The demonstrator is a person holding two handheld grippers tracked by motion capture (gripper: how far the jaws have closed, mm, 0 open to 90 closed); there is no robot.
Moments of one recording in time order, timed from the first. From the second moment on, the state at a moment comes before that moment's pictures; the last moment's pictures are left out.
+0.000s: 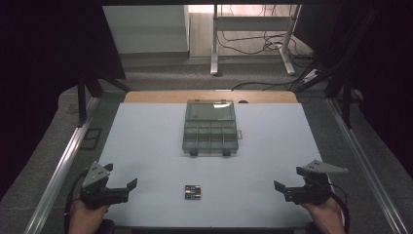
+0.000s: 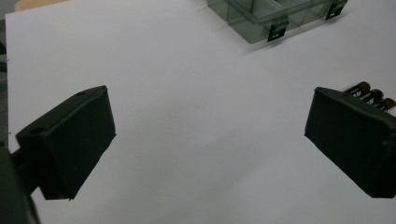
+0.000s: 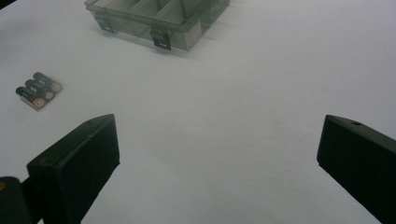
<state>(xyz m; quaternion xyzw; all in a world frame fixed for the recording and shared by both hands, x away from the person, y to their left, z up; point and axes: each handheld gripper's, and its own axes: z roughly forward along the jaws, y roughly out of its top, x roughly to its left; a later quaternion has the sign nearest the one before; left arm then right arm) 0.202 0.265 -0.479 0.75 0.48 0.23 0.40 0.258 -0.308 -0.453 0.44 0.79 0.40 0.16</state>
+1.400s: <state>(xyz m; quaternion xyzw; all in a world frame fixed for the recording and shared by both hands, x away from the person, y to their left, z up) 0.204 0.275 -0.480 0.72 0.51 0.21 0.41 0.273 -0.270 -0.448 0.36 0.85 0.35 0.17</state>
